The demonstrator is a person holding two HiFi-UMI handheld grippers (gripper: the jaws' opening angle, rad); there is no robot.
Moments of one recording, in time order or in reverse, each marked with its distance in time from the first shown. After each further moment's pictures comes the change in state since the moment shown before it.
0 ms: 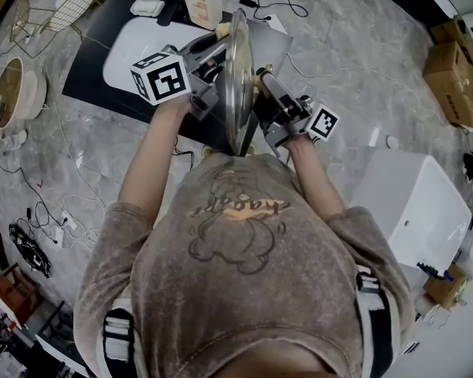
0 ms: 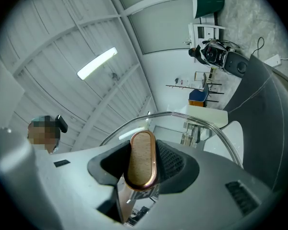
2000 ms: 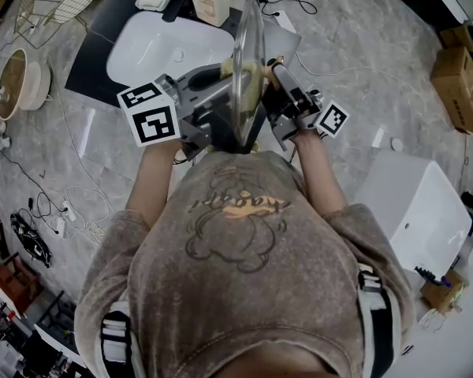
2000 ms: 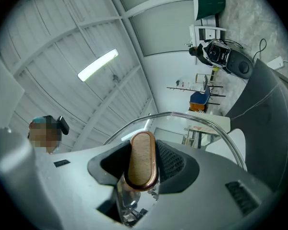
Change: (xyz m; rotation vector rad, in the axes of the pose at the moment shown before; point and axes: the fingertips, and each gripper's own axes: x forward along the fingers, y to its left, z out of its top) left arm -0.039 -0.075 -0.030 -0.039 0.126 -0.082; right arm 0.005 -0.004 0.019 -0.016 -0.024 0.010
